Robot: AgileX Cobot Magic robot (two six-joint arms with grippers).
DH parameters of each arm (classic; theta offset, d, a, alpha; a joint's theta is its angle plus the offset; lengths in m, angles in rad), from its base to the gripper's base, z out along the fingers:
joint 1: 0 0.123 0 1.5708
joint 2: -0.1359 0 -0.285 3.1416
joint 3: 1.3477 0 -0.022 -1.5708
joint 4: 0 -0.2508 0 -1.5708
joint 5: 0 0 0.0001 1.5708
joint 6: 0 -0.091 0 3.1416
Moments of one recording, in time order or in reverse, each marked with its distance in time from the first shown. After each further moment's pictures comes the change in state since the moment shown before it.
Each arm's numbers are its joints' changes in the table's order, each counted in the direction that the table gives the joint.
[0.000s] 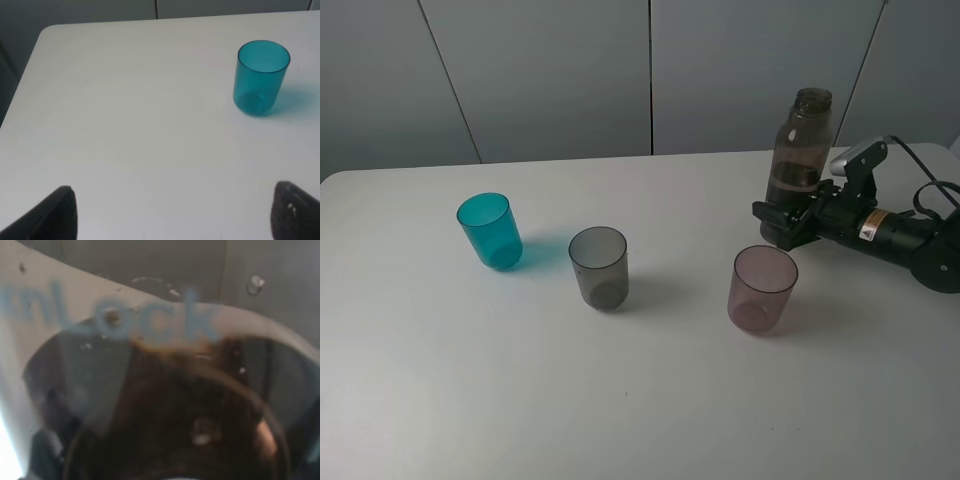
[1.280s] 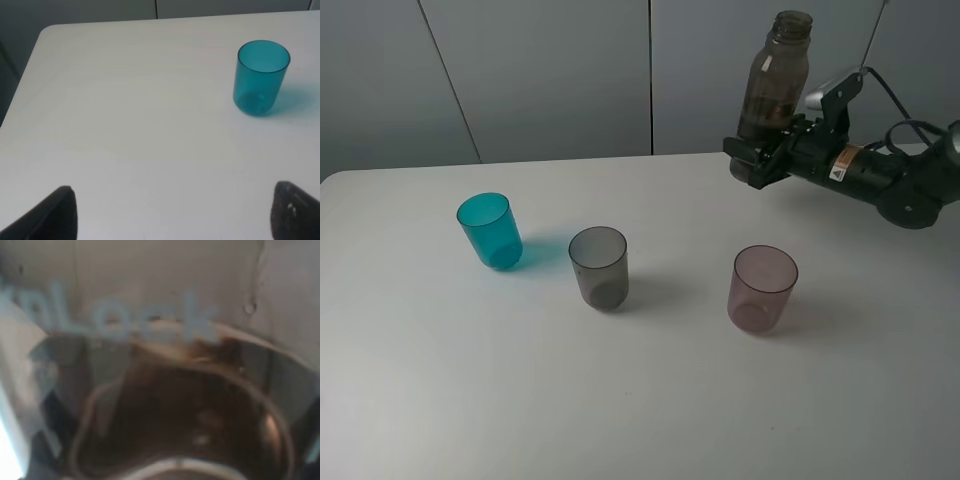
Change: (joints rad) left arm 0.000 0.000 0.000 0.000 0.000 0.000; right arm 0.129 0.074 -0.240 0.032 -0.033 -0.168
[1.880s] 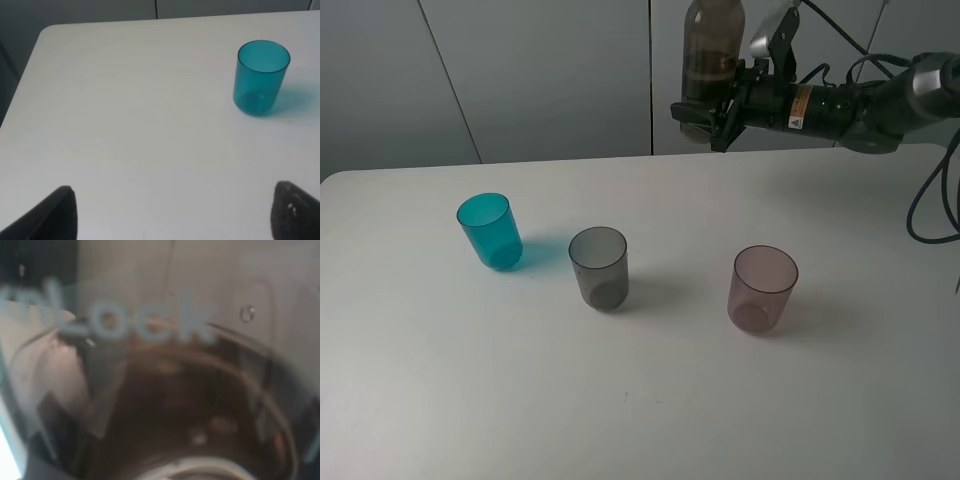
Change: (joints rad) left arm 0.000 0.000 0.000 0.000 0.000 0.000; right arm 0.112 0.002 -0.330 0.307 -0.086 -0.212
